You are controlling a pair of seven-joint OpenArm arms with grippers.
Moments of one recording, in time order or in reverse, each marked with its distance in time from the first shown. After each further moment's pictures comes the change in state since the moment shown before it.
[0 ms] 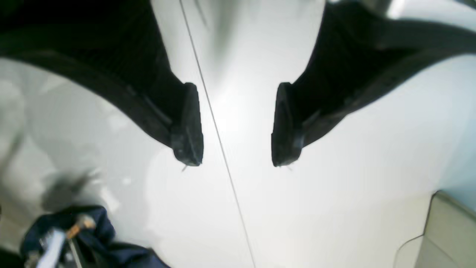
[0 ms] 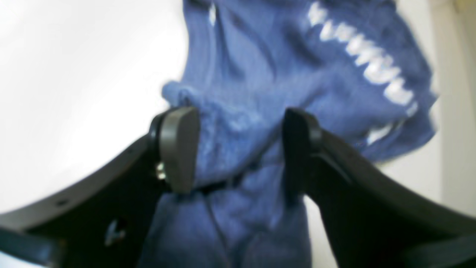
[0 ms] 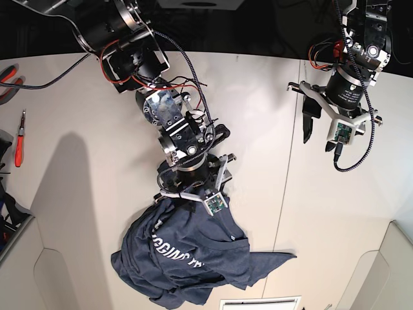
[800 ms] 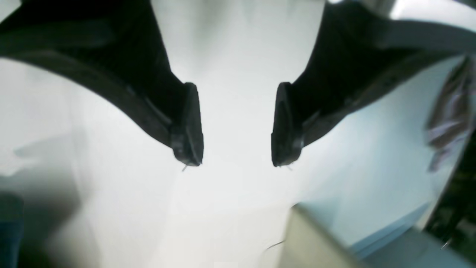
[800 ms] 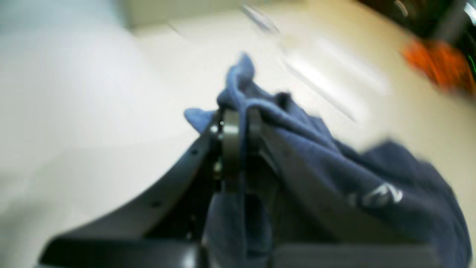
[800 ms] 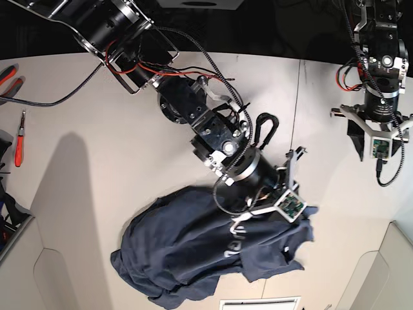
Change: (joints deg) left arm -2.5 0.0 -8.9 0.0 11.1 10.9 2.8; right arm 0.6 0.5 -19.0 24.7 9.4 12.8 2.9
